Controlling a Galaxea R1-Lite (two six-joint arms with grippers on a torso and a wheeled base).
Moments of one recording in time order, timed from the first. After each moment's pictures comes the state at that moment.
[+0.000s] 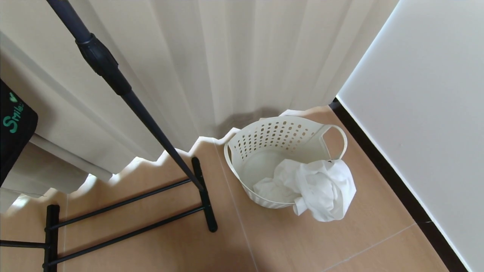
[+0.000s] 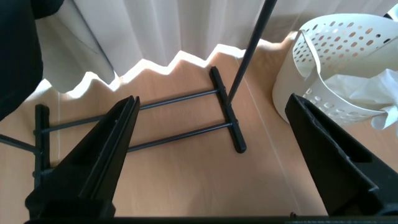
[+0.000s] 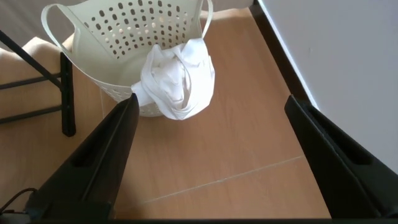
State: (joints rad) left arm 0.00 0.01 0.00 -0.02 0.06 -0.06; right arm 0.00 0.01 -0.01 0.02 0.04 -0.01
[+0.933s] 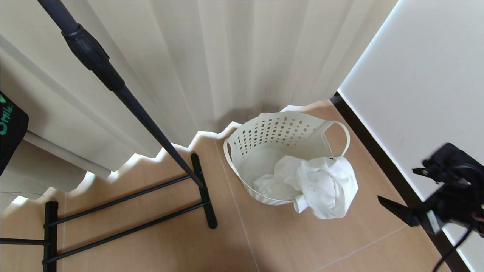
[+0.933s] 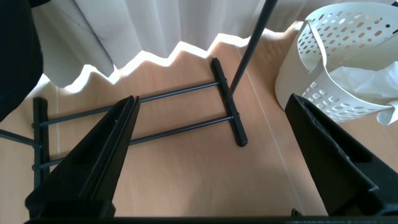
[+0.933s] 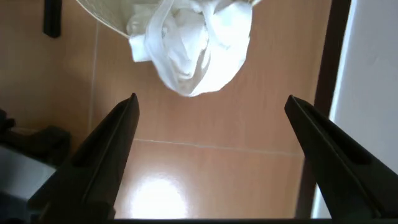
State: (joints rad) left arm 0.00 0.01 0.00 -0.02 0.07 -0.06; right arm 0.18 1.29 -0.51 -0.32 0.00 -0.45
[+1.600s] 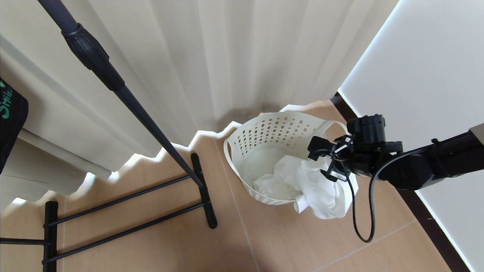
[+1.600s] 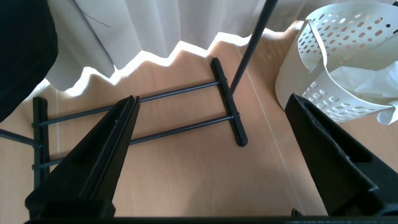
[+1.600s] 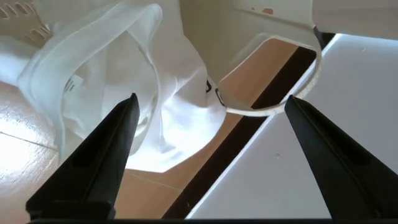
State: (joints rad) left arm 0.00 0.01 0.00 -0.02 0.07 -0.06; right arm 0.29 2.01 -1.09 -0.35 -0.26 -0.93
